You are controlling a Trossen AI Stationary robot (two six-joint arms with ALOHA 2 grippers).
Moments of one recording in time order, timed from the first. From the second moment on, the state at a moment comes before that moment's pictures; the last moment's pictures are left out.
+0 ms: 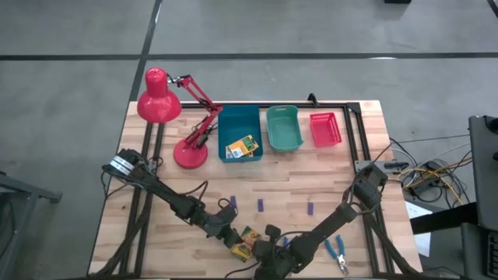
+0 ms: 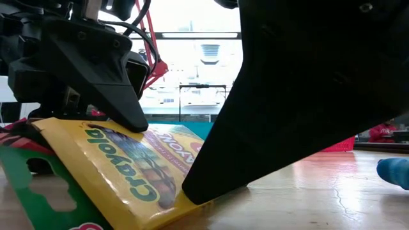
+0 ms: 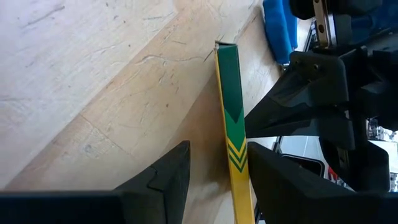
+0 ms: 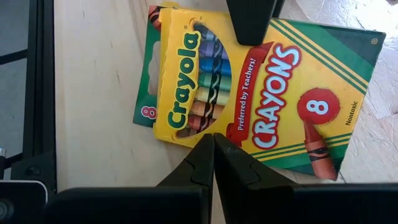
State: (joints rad) left arm -0.53 1.85 0.79 0.51 -0.10 -1.41; right arm 0.69 2.30 1.60 -0.33 0.52 0.90
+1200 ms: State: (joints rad) left arm -0.53 1.85 0.79 0.53 -0.09 -1.39; right arm 0.69 2.30 1.60 -0.33 0.53 0.89
